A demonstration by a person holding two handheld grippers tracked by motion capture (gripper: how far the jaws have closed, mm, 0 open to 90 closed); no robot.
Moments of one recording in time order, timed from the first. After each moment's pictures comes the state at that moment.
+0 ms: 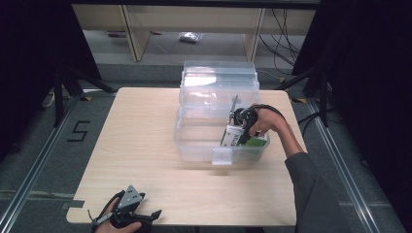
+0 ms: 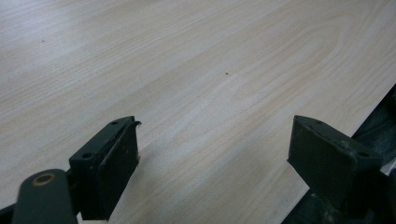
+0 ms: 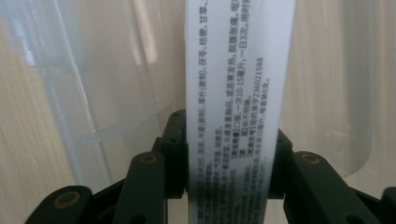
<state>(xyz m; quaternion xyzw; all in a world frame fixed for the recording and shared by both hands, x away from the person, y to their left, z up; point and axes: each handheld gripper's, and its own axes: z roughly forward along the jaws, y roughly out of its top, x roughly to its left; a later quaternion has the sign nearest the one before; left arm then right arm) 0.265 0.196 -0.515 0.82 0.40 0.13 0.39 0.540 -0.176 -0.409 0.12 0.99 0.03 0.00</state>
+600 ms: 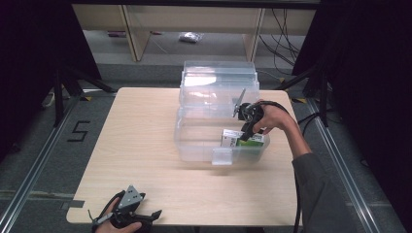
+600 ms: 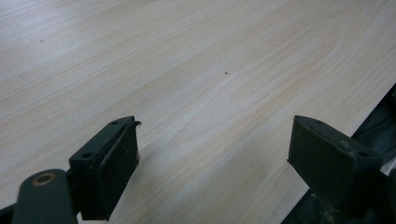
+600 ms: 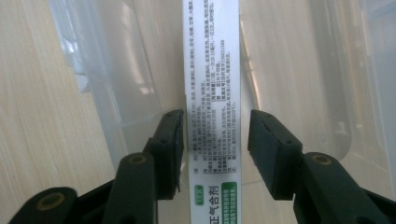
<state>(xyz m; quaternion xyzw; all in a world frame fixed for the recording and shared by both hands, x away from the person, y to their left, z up) 0.265 0.195 -0.516 0.82 0.39 0.13 0.39 0.534 -0.188 -0.385 0.14 0.99 0.07 0.01</state>
